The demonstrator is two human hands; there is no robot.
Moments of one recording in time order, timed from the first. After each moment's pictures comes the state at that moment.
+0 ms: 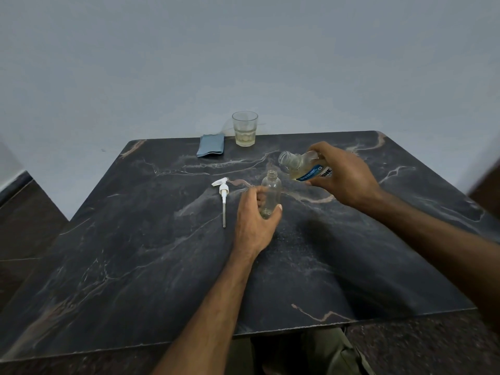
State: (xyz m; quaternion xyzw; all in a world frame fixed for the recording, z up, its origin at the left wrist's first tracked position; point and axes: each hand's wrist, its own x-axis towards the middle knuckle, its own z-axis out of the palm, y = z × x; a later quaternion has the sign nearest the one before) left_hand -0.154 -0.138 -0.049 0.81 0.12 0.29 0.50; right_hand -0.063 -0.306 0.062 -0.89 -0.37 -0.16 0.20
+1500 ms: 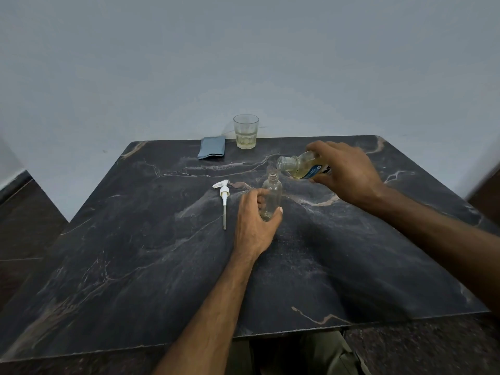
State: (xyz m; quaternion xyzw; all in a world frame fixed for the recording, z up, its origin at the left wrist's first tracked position) left_hand -0.154 -0.137 -0.050 0.81 0.11 0.30 0.50; right_hand -0.072 -0.301 0.085 -0.90 -0.39 -0.19 0.11
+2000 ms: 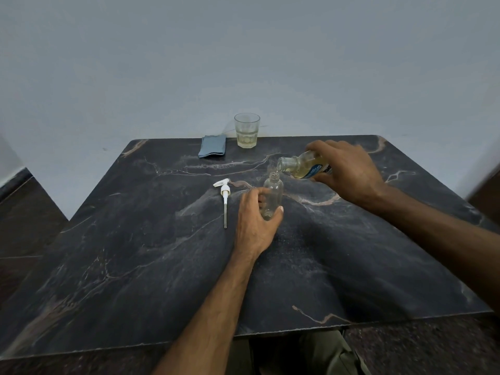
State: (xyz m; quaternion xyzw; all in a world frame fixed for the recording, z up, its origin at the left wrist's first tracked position) left_hand -0.156 -0.137 -0.049 0.80 0.11 0.31 0.50; right_hand -0.073 -0.299 0.087 -0.90 -0.39 -0.19 0.09
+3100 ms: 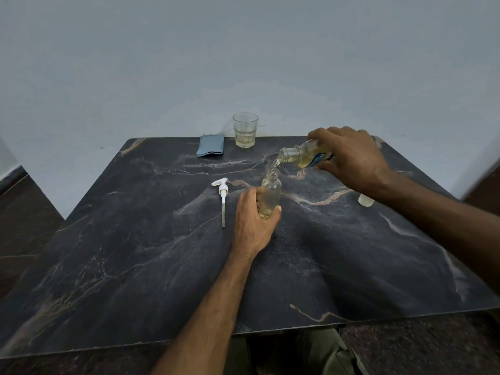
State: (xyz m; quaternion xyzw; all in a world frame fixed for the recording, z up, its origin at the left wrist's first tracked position) left_hand -0.157 -0.138 -0.046 0.81 0.13 0.29 0.50; right_hand -0.064 -0.303 0.104 -0.88 -0.40 -0.23 0.06
